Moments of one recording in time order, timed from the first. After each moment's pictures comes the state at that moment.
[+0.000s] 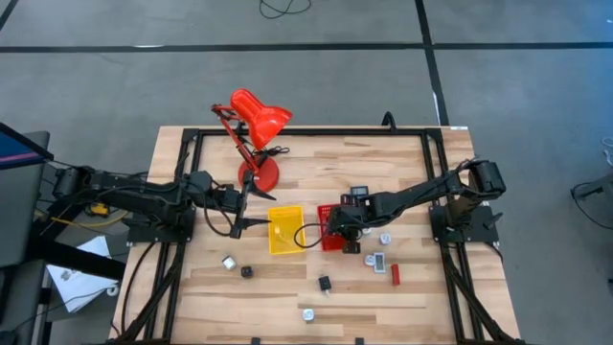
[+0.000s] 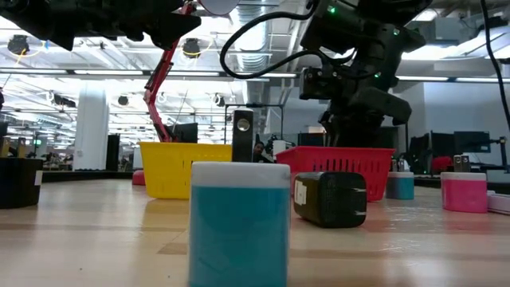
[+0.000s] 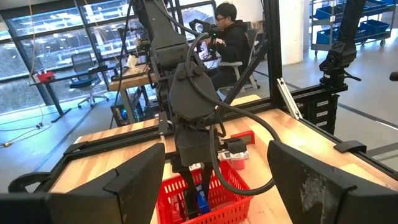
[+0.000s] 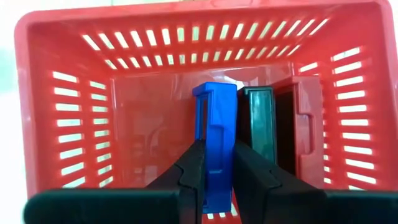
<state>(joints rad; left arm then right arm) 0.02 0.95 0.38 0.56 0.16 0.20 0.12 1.72 0.98 -0.42 0.11 0.07</state>
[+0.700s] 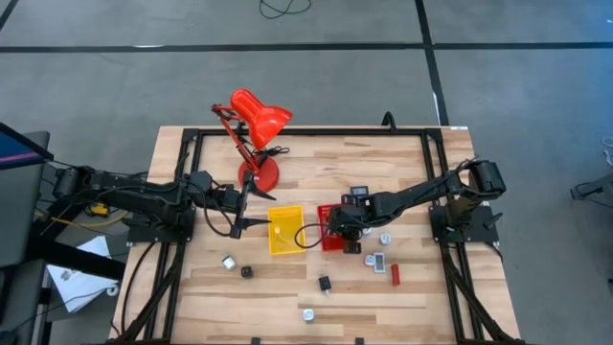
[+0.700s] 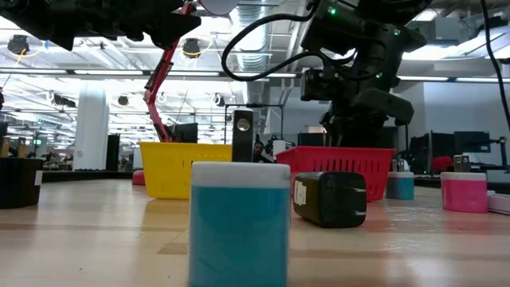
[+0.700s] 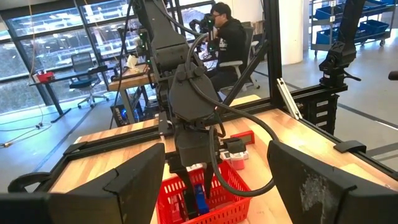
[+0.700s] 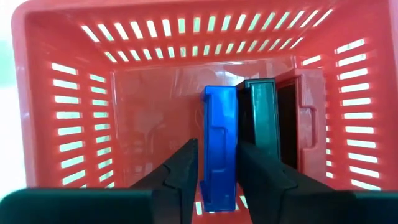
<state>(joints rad) 0.02 0.95 0.38 0.56 0.16 0.20 0.12 1.72 0.98 -0.43 0.11 0.07</state>
